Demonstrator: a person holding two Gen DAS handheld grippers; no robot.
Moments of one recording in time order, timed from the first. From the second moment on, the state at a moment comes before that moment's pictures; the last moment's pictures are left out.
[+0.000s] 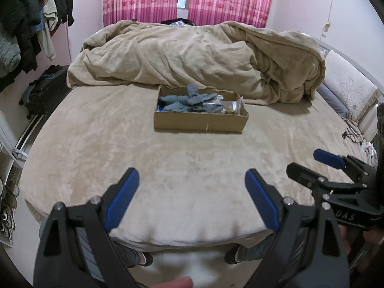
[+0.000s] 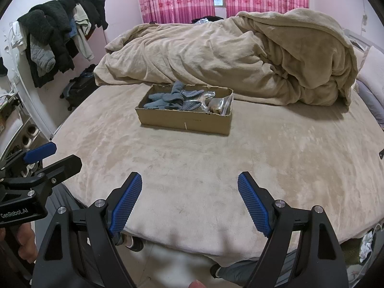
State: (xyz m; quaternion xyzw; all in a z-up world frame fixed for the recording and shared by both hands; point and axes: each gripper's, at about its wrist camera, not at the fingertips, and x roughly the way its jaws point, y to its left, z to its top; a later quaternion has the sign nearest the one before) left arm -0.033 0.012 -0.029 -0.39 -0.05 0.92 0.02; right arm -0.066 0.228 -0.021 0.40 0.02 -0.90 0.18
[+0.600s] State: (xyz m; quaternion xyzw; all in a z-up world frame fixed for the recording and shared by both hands) left arm -0.034 0.015 -0.025 -0.38 -0.04 0.92 0.02; right arm -0.070 0.230 -0.020 0.39 0.02 -0.90 0.18
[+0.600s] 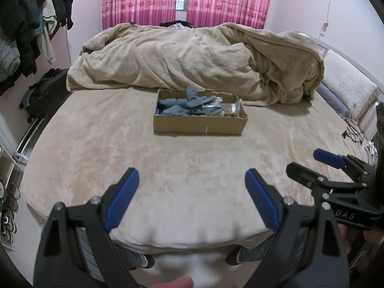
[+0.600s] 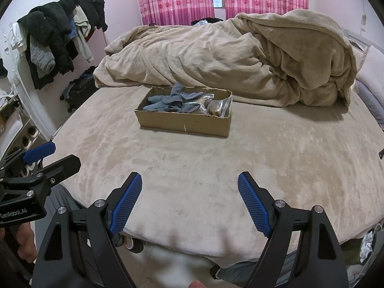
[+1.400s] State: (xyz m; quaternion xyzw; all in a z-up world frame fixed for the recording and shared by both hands) left arm -0.033 0.017 -0.024 -0.38 -0.04 0.93 0.02; right arm -0.072 0.231 -0.018 0.39 0.02 -0.90 0.18
